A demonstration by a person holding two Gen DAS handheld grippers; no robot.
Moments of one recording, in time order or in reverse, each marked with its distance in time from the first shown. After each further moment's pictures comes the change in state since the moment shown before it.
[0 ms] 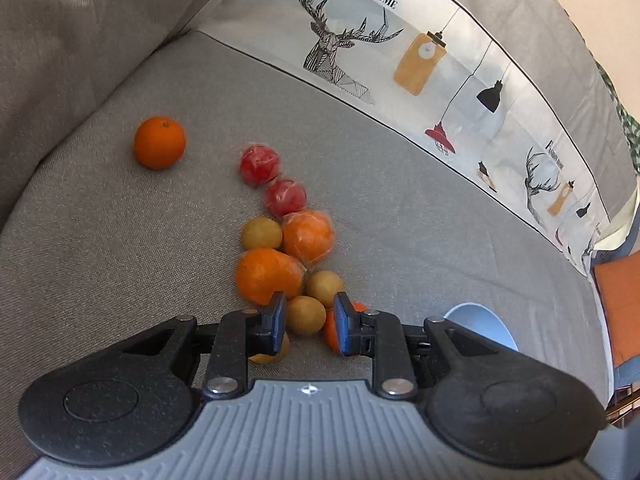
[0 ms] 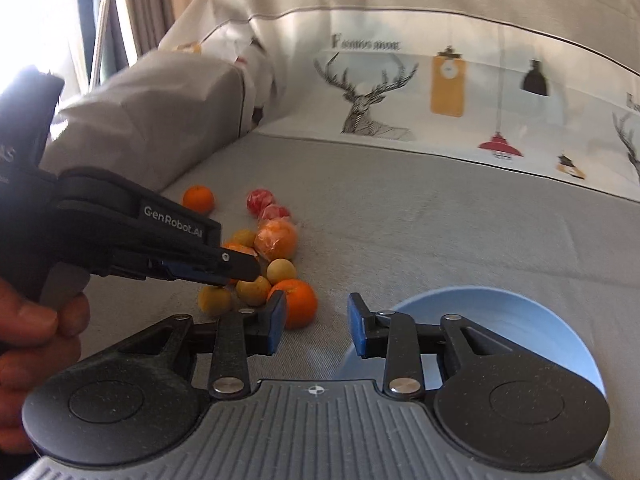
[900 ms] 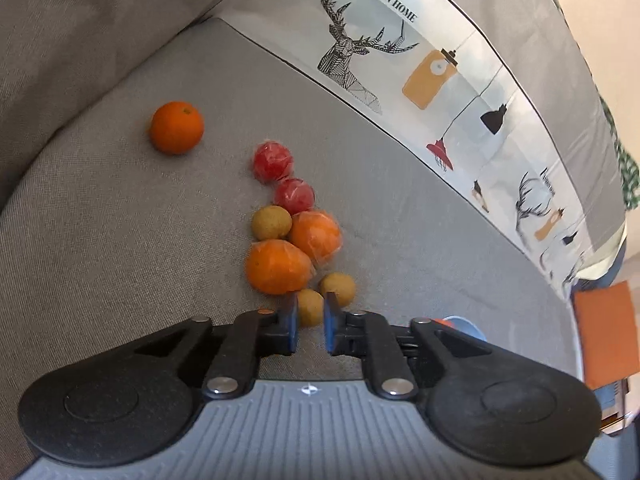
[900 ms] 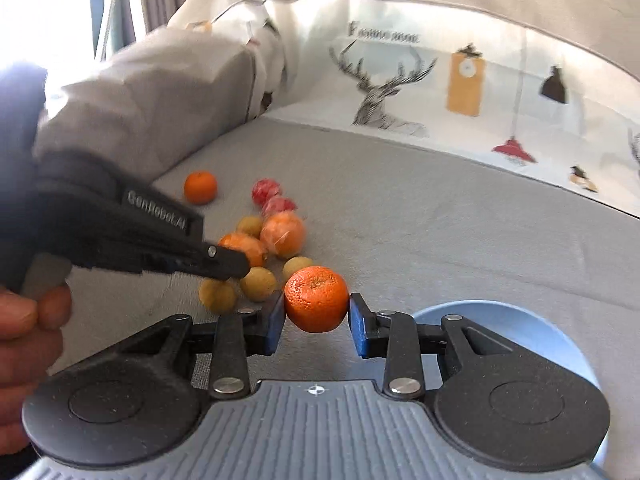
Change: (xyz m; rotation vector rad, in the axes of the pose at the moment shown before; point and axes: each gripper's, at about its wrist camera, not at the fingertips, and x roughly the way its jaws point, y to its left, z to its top) left arm -0.005 0.018 0.003 -0.114 0.009 -0.059; right arm -0.003 0.001 0.008 -0.032 0.023 -0.005
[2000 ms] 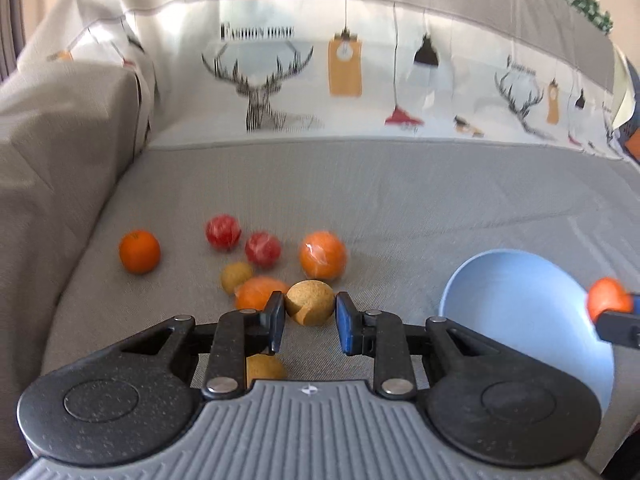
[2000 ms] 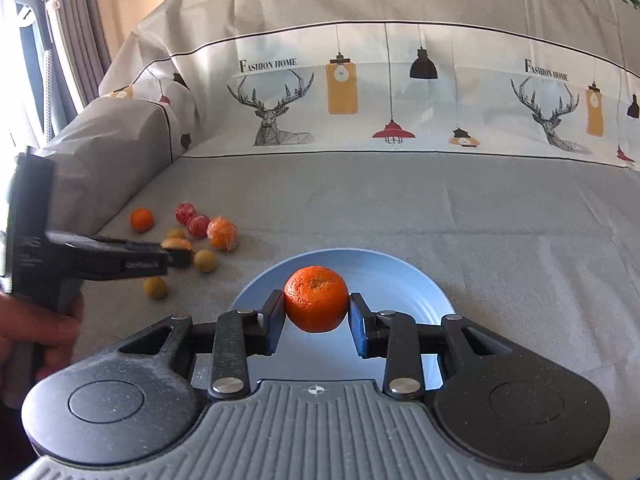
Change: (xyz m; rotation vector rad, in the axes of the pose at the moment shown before) left arm -0.005 -0.085 -0.052 0.587 -0.200 0.235; right arm -0.099 -0.085 -0.043 0.213 -0.037 -0.112
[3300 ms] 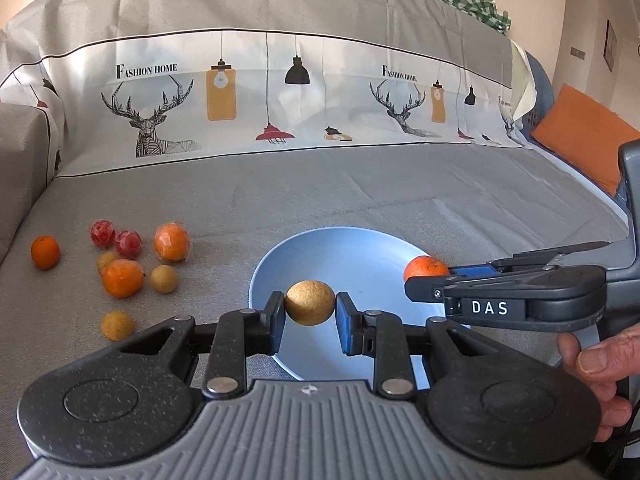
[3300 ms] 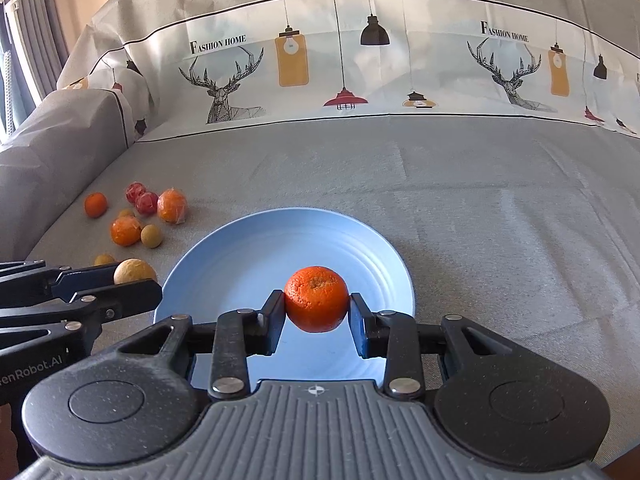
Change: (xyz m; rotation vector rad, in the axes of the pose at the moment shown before) left arm -0.059 -0.083 -0.045 0.091 -0.074 -0.240; right arm 0.013 -0.031 -0.025 0.061 0.044 -0.078
